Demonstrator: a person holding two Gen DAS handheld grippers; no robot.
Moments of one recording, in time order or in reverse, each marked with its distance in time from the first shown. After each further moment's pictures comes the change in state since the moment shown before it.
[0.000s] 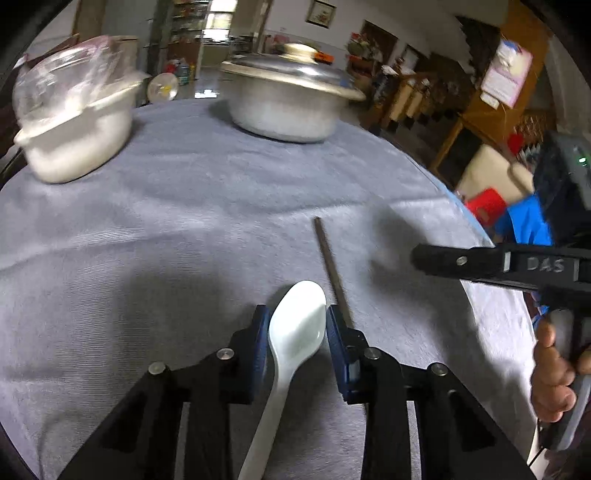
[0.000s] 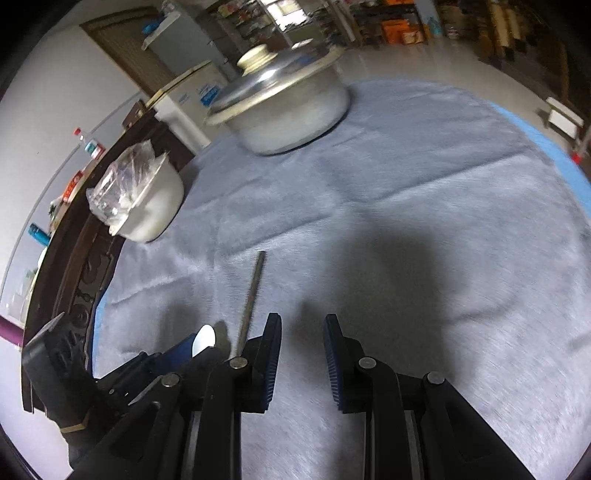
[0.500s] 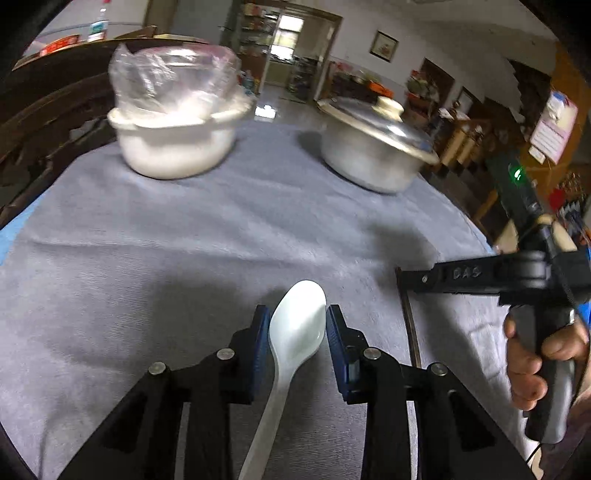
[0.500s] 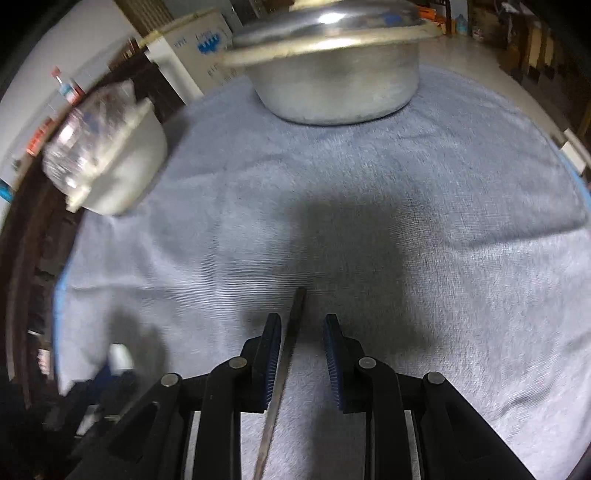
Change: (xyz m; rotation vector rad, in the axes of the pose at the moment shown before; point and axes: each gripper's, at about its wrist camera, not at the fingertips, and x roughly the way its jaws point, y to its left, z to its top) left arm -0.042 0.051 0.006 -0.182 -0.117 0.147; right arm 0.072 0.055 0.044 -0.121 0.154 -0.196
